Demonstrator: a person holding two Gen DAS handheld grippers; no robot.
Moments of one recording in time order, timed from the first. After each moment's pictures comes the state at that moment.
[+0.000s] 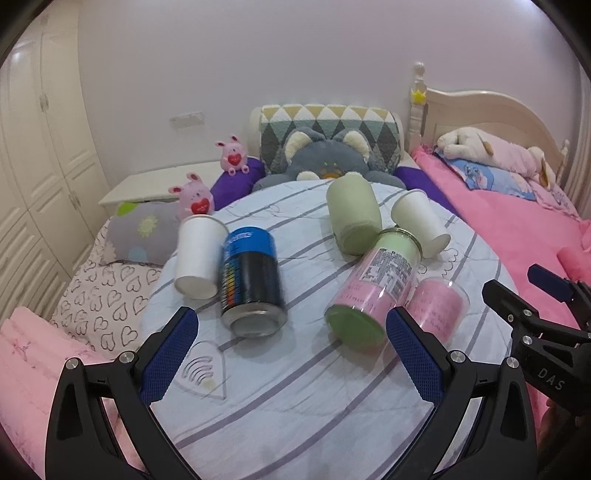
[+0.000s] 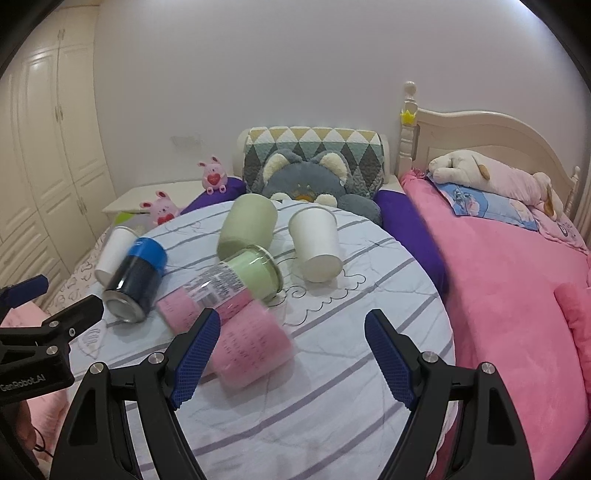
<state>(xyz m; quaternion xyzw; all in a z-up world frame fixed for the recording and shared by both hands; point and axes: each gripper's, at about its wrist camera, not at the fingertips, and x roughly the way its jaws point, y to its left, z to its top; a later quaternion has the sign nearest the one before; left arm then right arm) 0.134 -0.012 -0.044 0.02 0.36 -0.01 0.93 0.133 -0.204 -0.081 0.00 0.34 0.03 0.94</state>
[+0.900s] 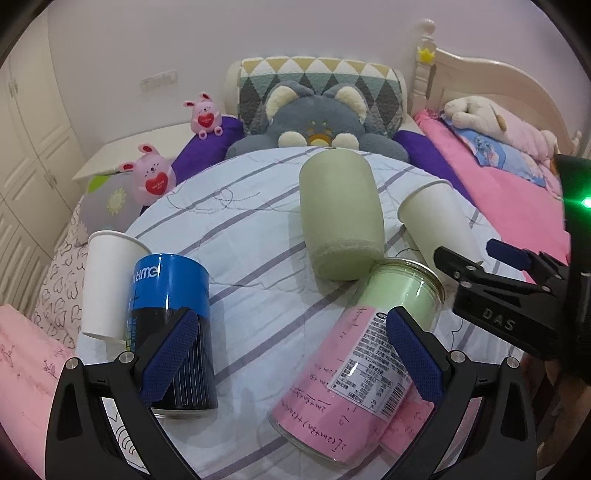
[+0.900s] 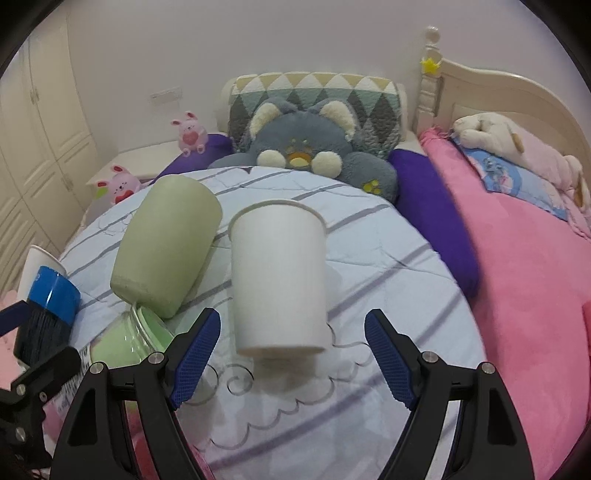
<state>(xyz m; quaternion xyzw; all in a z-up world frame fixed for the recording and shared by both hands) 0.250 -0.050 -0.080 0.02 0.44 -0.02 0.90 0.287 -0.235 -0.138 0.00 0.44 0.05 0.90</state>
